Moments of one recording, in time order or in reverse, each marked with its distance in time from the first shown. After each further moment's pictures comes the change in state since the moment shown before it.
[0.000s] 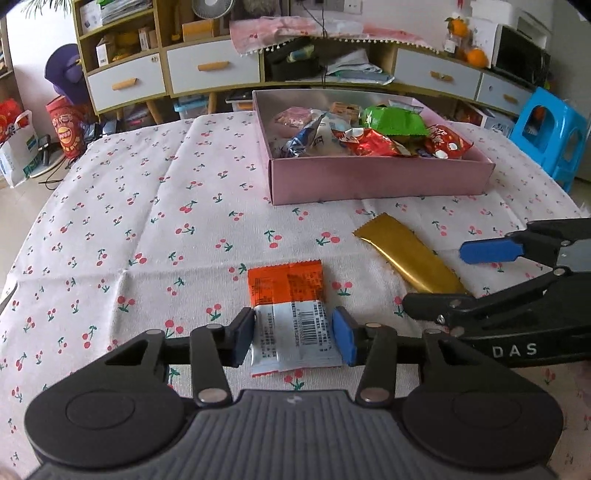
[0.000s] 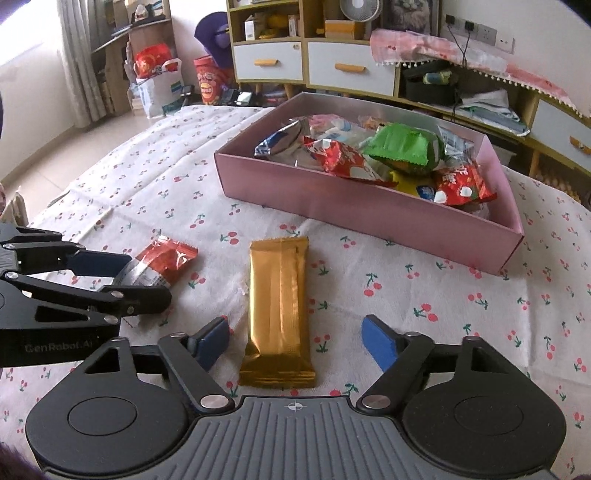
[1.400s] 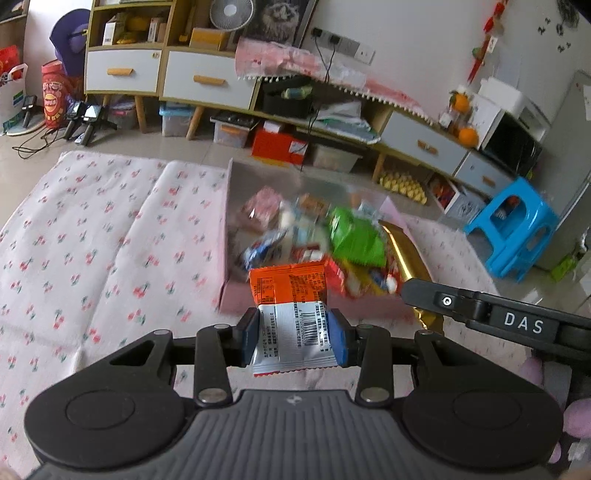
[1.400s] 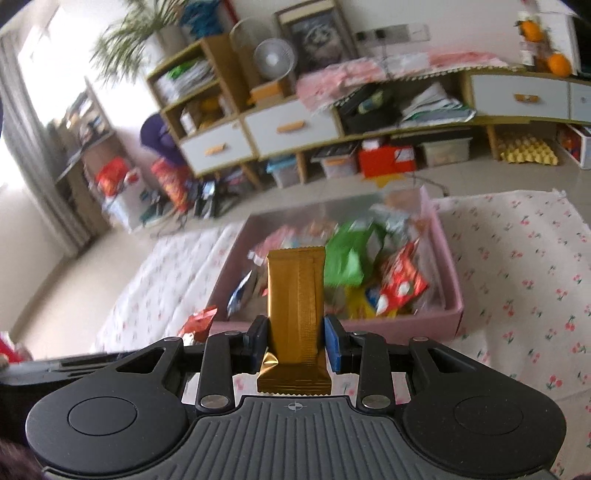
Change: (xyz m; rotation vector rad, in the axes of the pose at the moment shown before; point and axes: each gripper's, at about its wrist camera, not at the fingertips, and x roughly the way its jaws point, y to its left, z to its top) left arm -0.011 0.005 0.086 -0.228 -0.078 -0.196; right arm -0.053 -0.062 0.069 0.395 -0.176 0.044
